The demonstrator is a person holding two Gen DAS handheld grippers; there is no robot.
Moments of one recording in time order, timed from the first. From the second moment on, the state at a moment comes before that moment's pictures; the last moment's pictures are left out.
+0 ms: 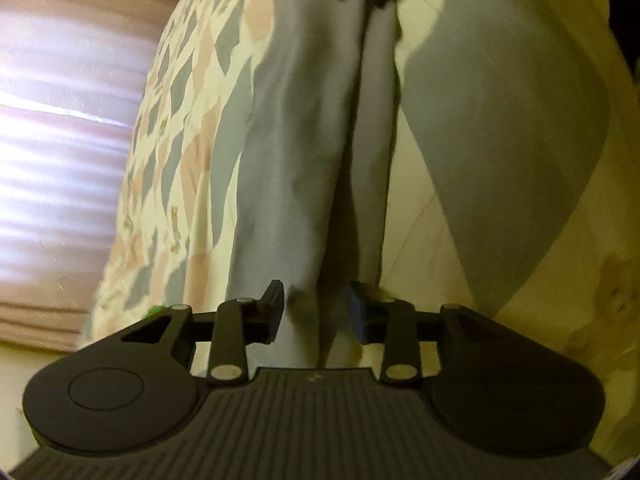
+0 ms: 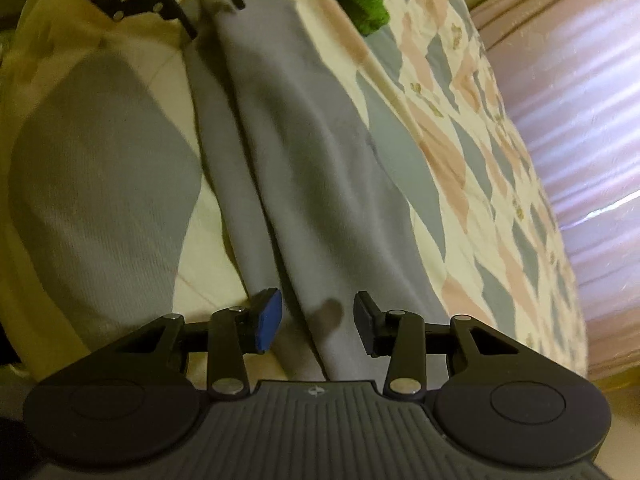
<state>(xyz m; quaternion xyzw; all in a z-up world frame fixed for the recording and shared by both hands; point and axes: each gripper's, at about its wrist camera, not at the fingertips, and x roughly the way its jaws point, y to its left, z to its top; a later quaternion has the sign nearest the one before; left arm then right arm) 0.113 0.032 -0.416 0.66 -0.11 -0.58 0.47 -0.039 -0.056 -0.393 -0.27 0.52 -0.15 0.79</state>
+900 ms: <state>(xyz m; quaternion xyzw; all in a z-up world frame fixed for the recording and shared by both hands) 0.110 0.038 -0.365 0.60 -0.03 -0.59 0.54 -0.090 -0.072 -0.373 -0.23 0.55 -0.26 0.76</state>
